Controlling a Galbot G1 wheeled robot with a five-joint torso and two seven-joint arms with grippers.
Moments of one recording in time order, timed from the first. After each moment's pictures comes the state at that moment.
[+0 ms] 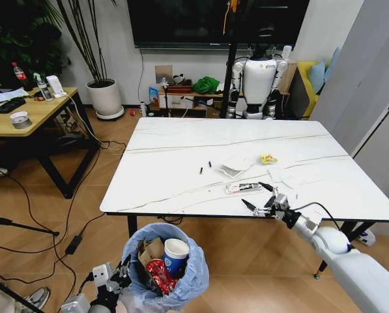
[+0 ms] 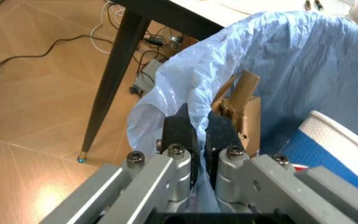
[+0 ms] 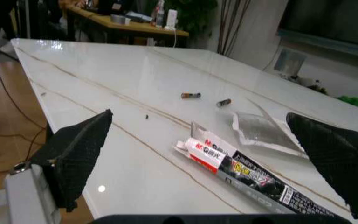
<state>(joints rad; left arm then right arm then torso) 1.91 -1.26 -0.52 -2.18 -0.68 0.16 -0.19 -0.91 0.85 0.10 1.25 0.60 0.48 -0.65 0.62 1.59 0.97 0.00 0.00</state>
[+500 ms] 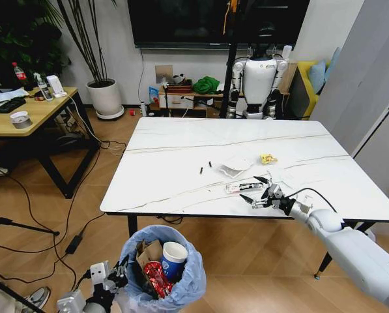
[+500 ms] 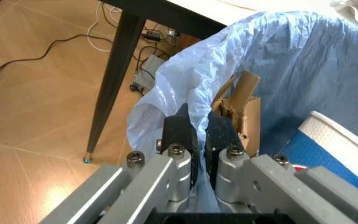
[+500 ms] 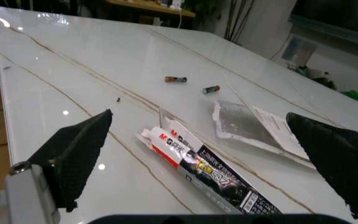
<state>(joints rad) 1.90 -1.13 -0.53 -2.19 -0.75 0.18 -0.22 -0.67 0.86 -0.05 1.04 0.58 0.46 -0.74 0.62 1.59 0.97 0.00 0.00</state>
